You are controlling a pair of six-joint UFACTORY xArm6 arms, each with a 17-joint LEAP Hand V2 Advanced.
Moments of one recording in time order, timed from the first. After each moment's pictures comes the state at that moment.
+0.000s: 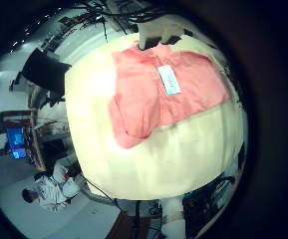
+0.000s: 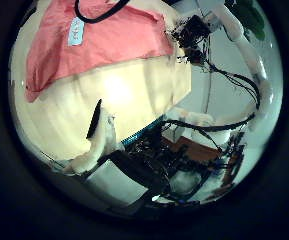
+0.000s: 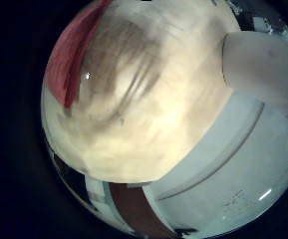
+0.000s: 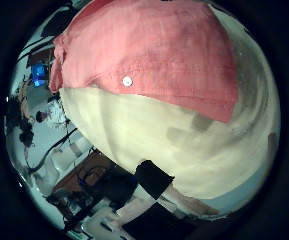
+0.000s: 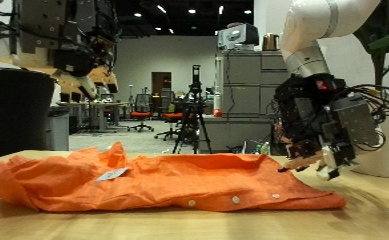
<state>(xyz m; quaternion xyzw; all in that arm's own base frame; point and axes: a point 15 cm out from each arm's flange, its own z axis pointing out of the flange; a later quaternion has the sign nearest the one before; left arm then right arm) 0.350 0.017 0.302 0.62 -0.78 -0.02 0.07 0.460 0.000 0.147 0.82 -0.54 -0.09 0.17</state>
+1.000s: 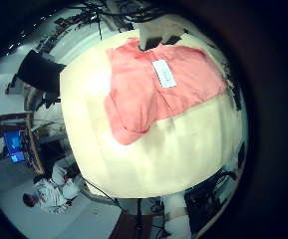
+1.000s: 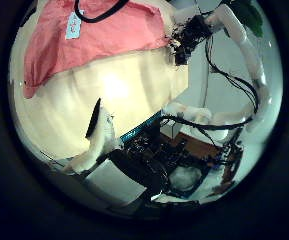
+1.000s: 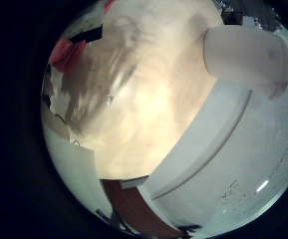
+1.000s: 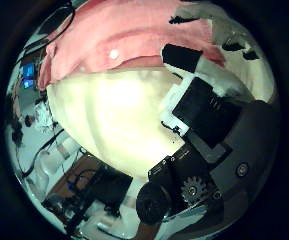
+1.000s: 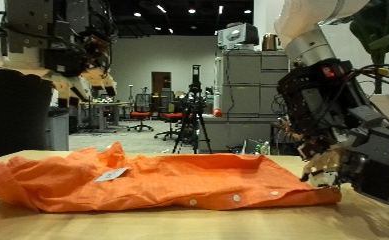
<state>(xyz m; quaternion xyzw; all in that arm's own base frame) 0.351 0.027 0.297 0.61 -0.79 -0.01 0.09 0.410 -0.008 0.190 0.83 -0.53 -0.03 0.18</state>
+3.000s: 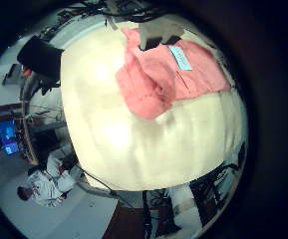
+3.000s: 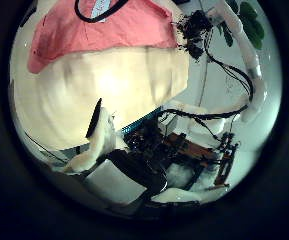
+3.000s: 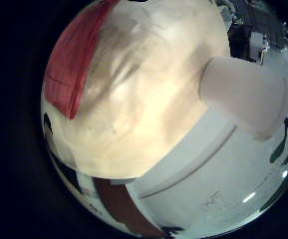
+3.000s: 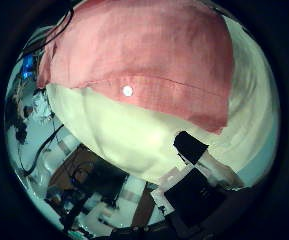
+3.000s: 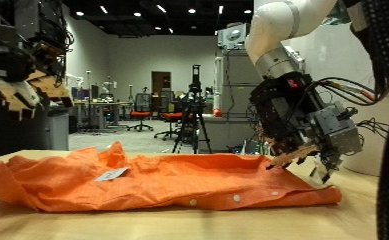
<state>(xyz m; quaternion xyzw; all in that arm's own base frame) 0.323 0.087 0.277 0.64 -0.76 -0.03 0.13 0.493 0.024 0.159 0.84 -0.48 -0.04 0.24</state>
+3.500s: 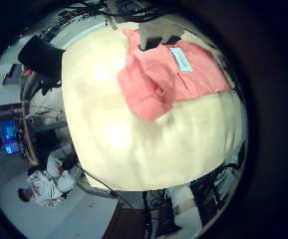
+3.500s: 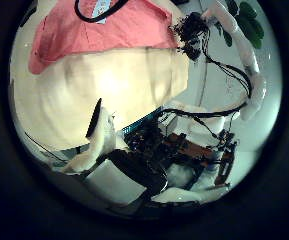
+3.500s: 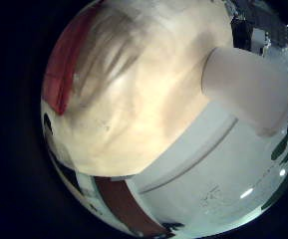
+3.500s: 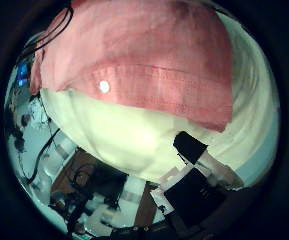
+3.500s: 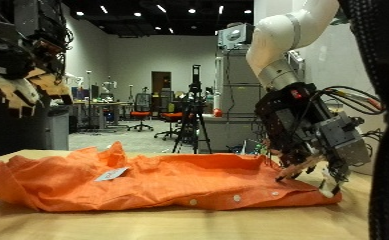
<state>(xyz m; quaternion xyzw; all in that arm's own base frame) 0.323 0.085 0.283 0.64 -0.76 -0.02 0.13 0.485 0.010 0.138 0.82 -0.50 -0.05 0.26</state>
